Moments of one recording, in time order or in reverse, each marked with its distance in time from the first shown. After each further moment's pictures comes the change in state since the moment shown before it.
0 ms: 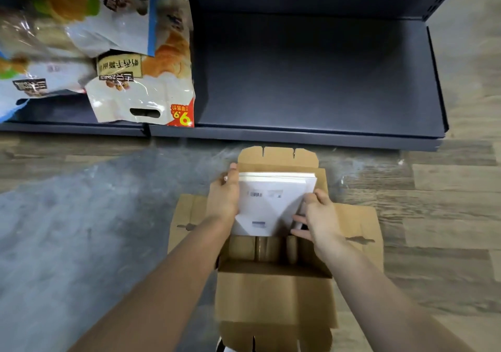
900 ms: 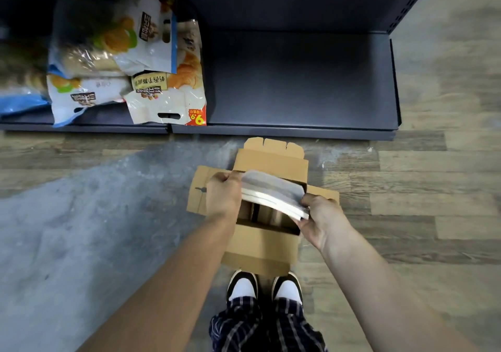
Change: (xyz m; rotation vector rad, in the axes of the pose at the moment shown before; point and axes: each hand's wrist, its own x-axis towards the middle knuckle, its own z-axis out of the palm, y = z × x) left_hand -0.148 0.050 -0.049 0.007 0.101 0.038; right_hand -0.151 -0.051 -0.040 0.529 0.006 0.273
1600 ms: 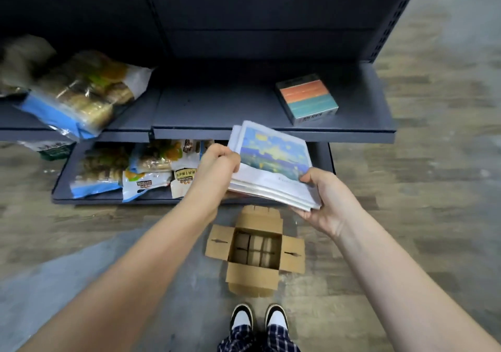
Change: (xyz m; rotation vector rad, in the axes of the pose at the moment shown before) left_hand -0.274 0.254 -0.165 -0.111 -0.308 0.423; right_hand -0.366 -0.153 0.000 -0.053 -0.448 -0.251
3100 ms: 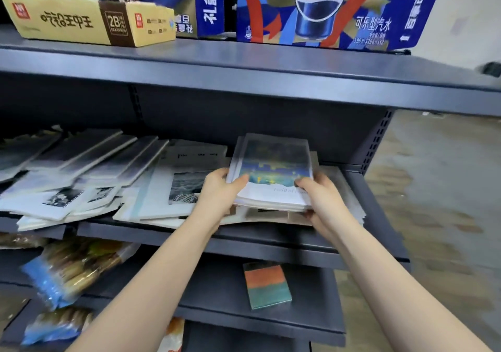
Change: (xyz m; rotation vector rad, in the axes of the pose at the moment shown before) left_hand 0.045 0.360 0.068 0.027 0.140 0.479; right_hand -0.073 -0.379 0.132 -0.426 -0.153 -0.731
